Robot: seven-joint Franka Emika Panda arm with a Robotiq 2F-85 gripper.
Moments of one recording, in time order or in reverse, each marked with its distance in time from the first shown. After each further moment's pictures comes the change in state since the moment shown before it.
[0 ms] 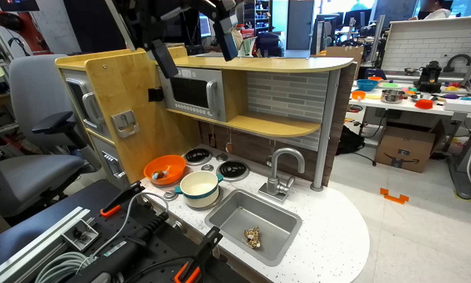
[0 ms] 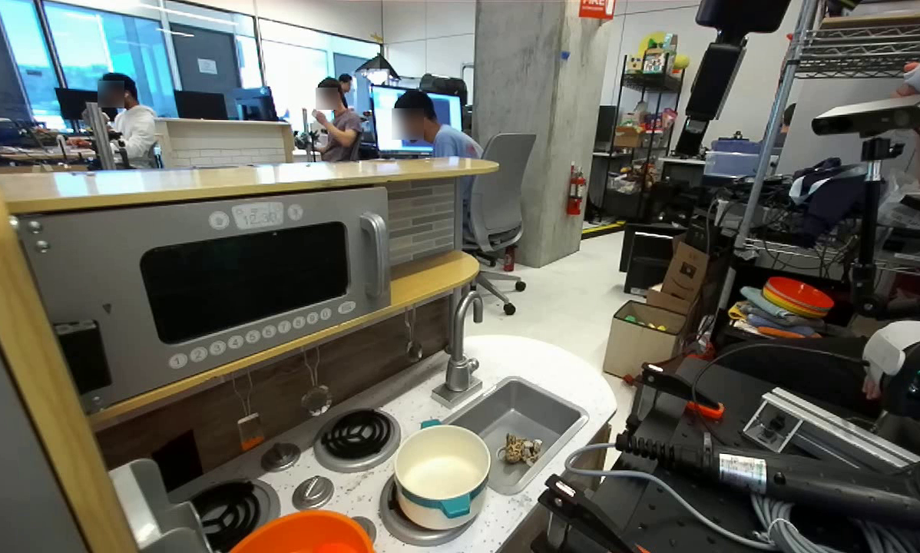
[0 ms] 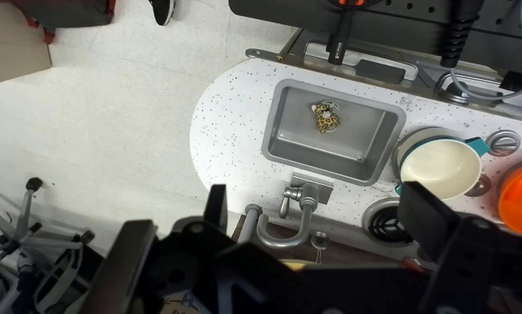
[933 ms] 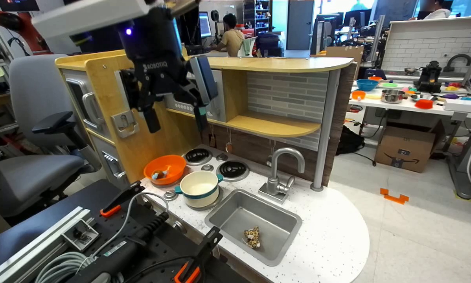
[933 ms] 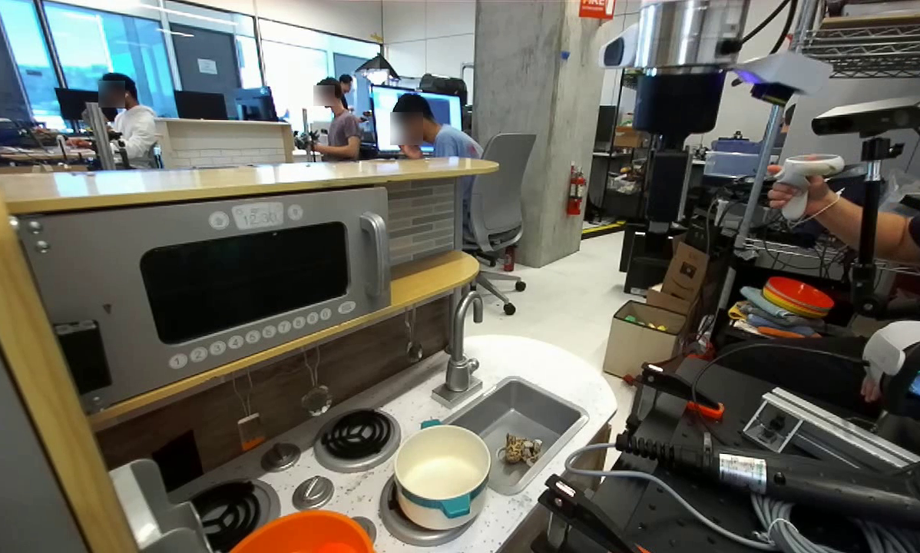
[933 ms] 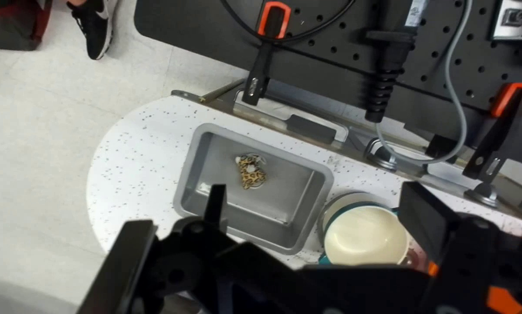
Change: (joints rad) arm 0.117 0.262 0.034 -0.002 0.067 0.041 0.010
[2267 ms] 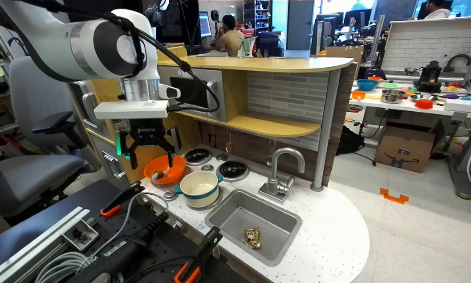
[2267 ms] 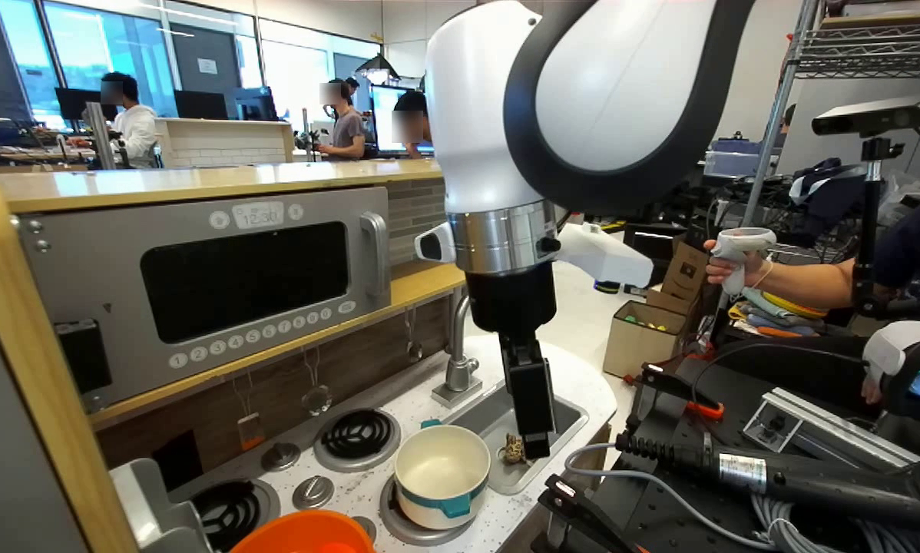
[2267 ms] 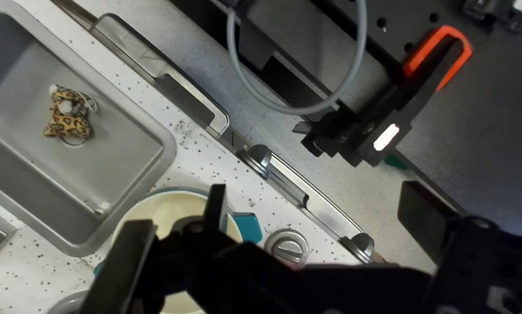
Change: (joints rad) arm 0.147 0.666 0.271 0.260 0.085 0.177 -0.031
